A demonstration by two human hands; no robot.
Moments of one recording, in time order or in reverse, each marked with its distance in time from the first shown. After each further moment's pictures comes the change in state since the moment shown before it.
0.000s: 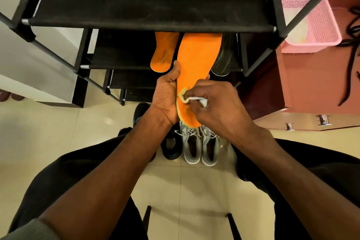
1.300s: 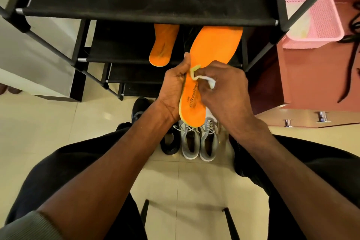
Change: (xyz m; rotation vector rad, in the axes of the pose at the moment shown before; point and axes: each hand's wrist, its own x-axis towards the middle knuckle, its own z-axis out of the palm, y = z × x) left_hand -0.005 -0.007 0.019 0.137 -0.084 0.032; right_hand 0.008 0.003 -0.003 0.004 0.224 0.151
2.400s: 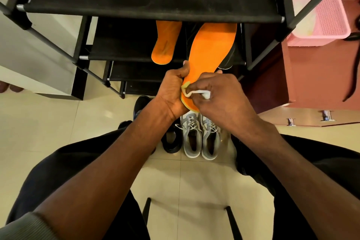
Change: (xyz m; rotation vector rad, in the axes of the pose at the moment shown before) left_hand 0.000 0.002 -0.007 -0.086 0.127 -0.126; right_hand -0.007 -0.005 0.002 -0.032 -0.258 0.017
